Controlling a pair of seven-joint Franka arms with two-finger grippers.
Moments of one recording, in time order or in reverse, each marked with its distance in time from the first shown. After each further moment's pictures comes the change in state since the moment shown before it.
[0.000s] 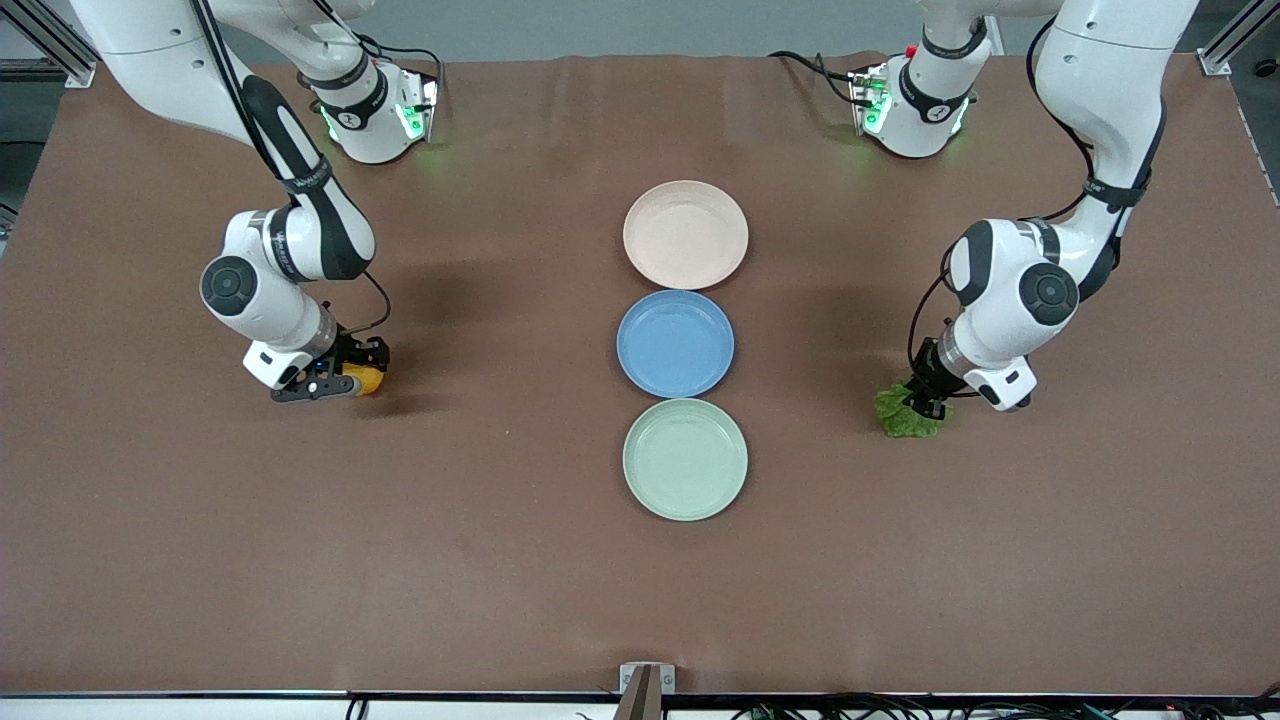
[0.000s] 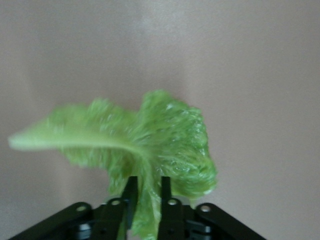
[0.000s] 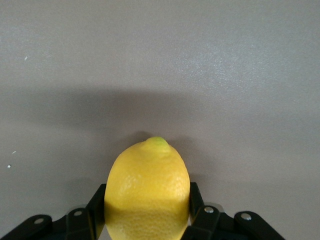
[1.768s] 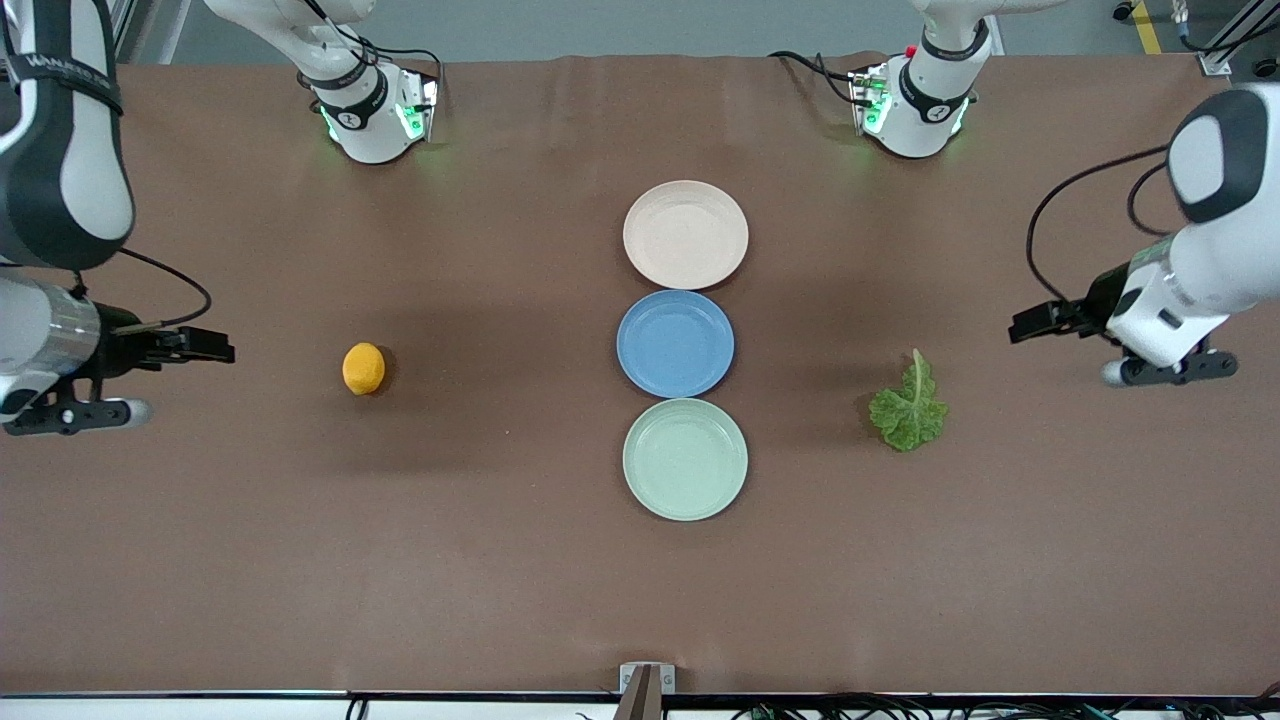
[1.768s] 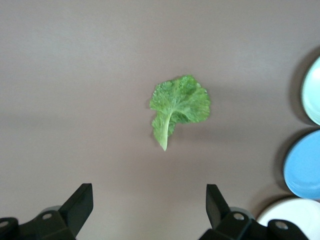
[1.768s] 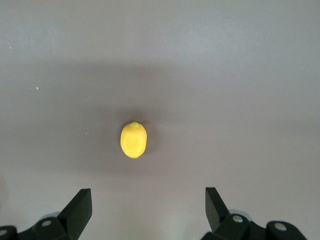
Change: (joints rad) left arm 0.146 -0.346 0.001 0.375 0.000 -0.876 1.393; right arm -0.114 -0.038 -0.019 0.889 -0.009 -1.075 -0.034
